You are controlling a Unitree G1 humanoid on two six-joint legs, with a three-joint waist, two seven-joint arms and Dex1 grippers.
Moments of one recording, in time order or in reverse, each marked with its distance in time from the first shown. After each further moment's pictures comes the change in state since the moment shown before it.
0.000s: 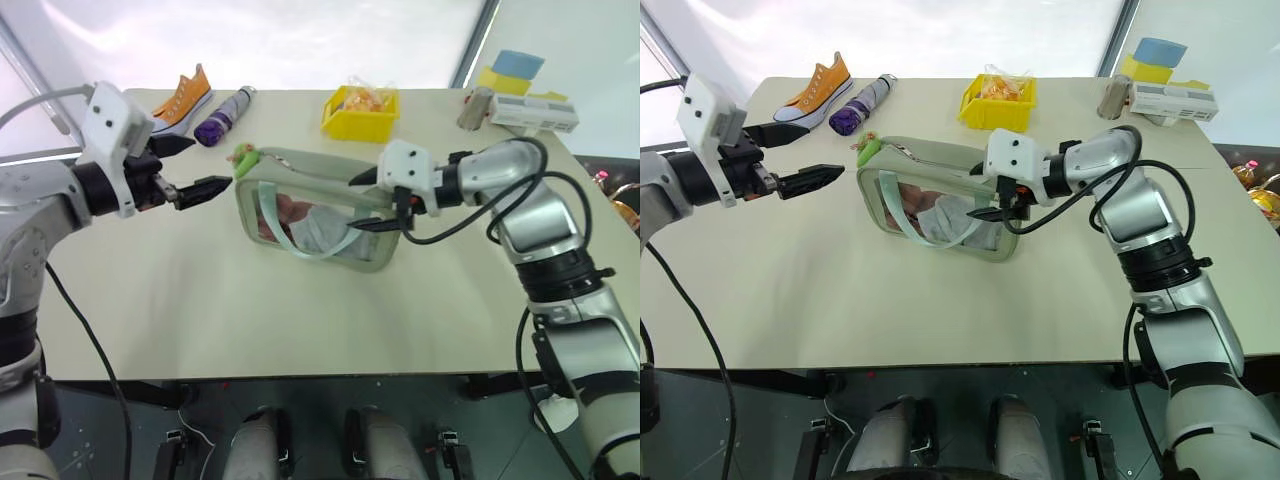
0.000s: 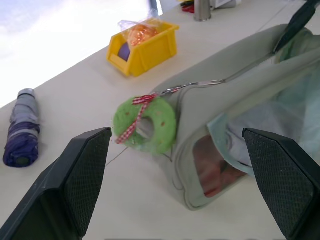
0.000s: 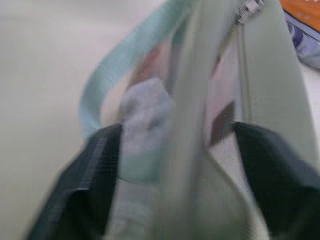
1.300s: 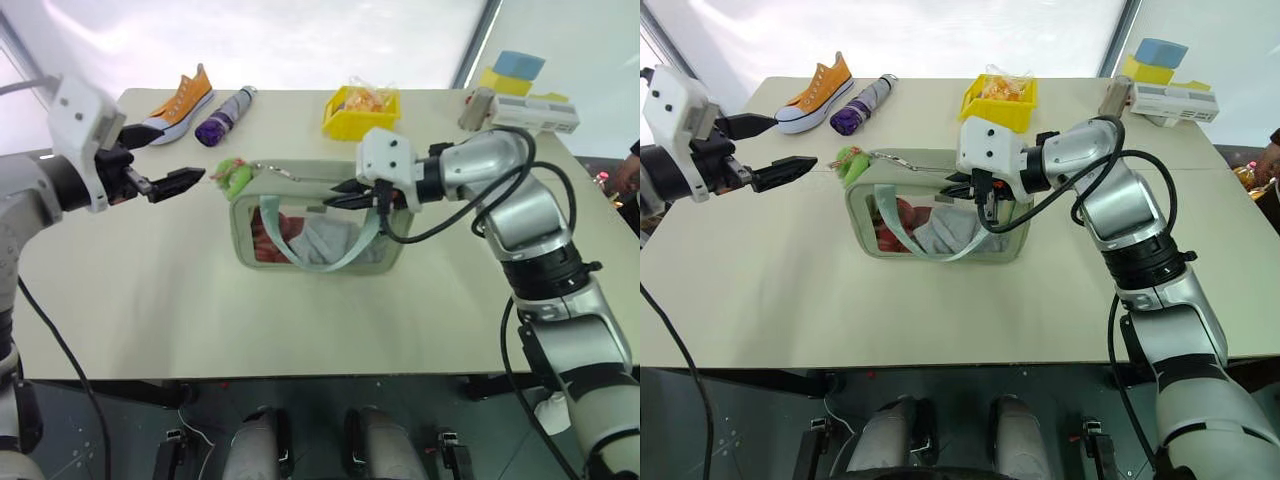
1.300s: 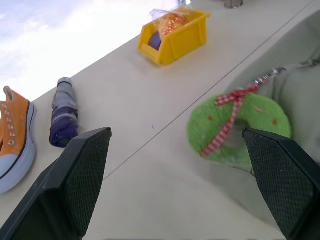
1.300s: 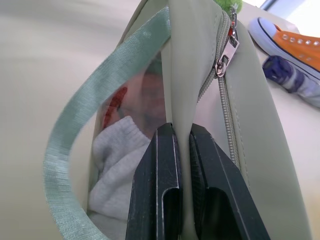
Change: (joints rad) left arm 0.034 0.055 0.040 0.026 0.034 -0.021 0.006; right arm 0.024 0.113 0.059 -0.135 0.047 0.113 -0.039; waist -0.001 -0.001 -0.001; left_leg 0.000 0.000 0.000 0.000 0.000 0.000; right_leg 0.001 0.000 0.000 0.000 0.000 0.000
